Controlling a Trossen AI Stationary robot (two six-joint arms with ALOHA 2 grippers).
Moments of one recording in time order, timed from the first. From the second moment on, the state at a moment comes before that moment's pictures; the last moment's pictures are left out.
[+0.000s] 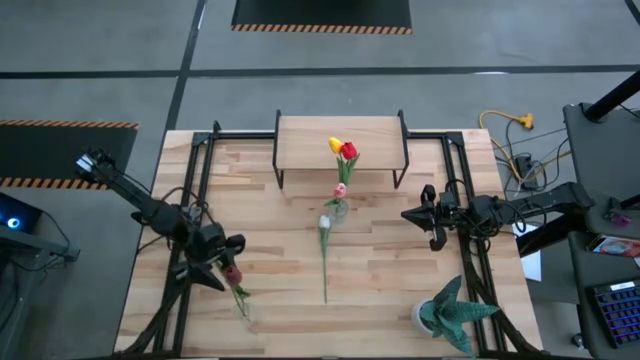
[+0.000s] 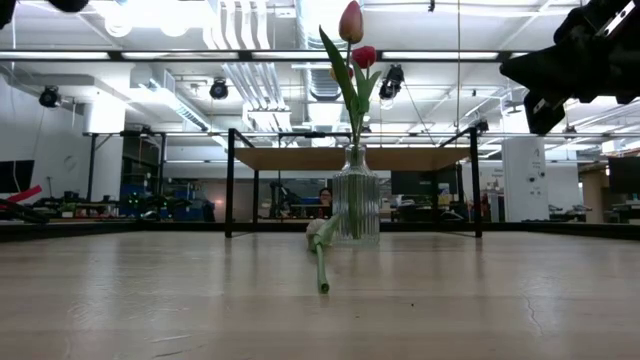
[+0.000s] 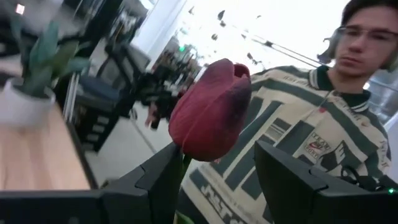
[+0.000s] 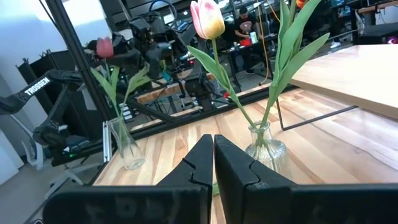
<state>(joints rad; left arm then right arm) -0.59 0.66 0.36 0.53 0.16 -0.66 0.20 0.26 0.01 0.32 0.24 0.34</state>
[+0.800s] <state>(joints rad) -0.59 0.67 0.47 0.24 0.10 -0.60 0.20 0.26 0.01 0.32 0.24 0.34</state>
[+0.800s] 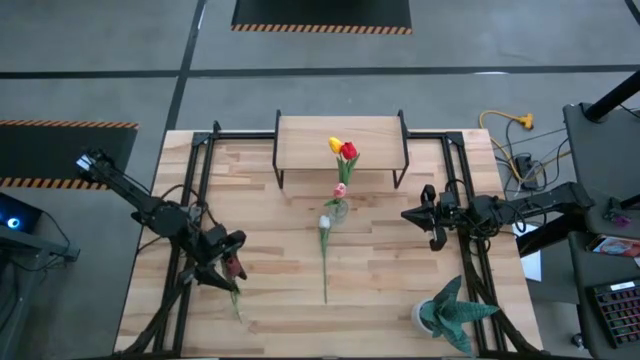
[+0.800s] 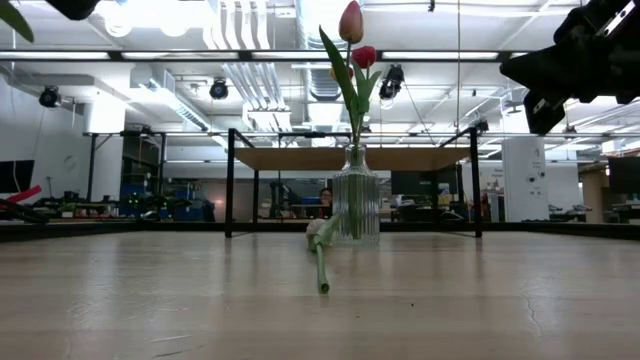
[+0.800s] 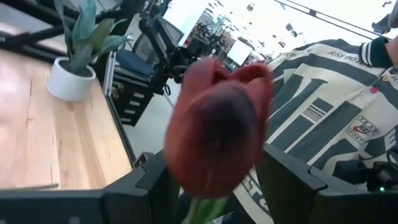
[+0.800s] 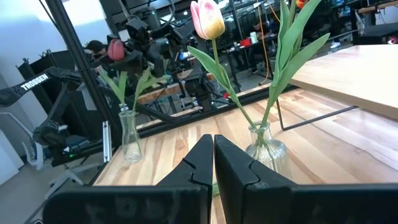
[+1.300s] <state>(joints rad) -0.59 0.67 0.47 0.22 0.13 -0.62 0.20 0.26 0.01 0.32 0.24 0.34</state>
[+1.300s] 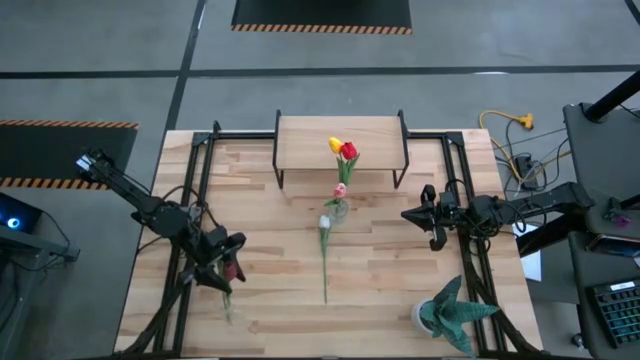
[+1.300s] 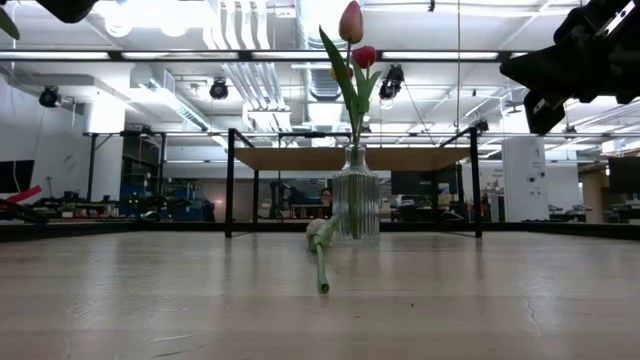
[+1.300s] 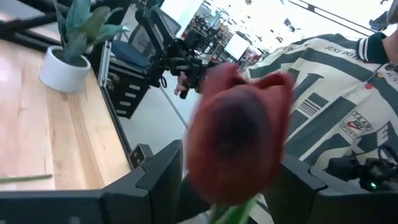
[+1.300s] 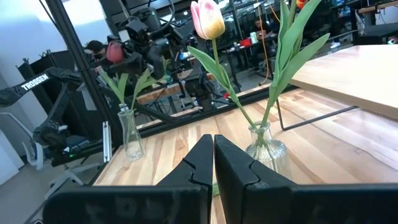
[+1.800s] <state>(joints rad) -0.59 0.62 0.47 0.26 0.16 -0.62 0.20 0.26 0.01 0.32 0.24 0.34</state>
